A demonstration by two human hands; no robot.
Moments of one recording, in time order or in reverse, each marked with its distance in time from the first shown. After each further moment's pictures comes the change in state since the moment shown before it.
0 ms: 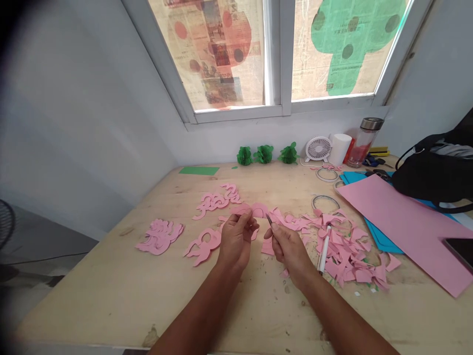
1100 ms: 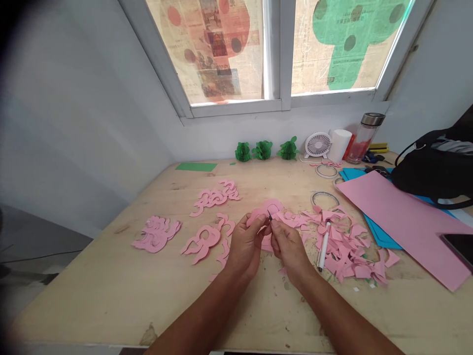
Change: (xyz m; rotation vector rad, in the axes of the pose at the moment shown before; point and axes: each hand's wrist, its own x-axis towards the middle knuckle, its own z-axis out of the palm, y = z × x) left_hand -0.020 -0.010 0.012 -0.019 -0.142 -0.093; right_hand 0.004 0.009 0.004 -0.040 0.081 -0.076
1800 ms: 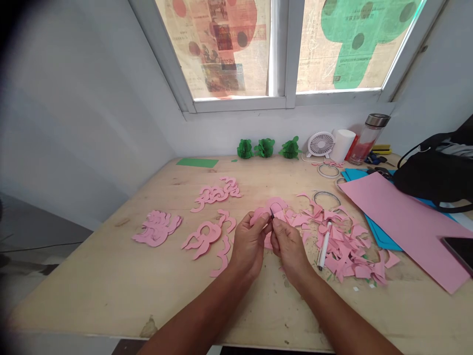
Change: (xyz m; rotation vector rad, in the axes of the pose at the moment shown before) left_hand -0.002 -0.005 0.002 -0.041 0.041 0.018; right_hand -0.001 -0.002 0.006 0.005 0.021 0.003
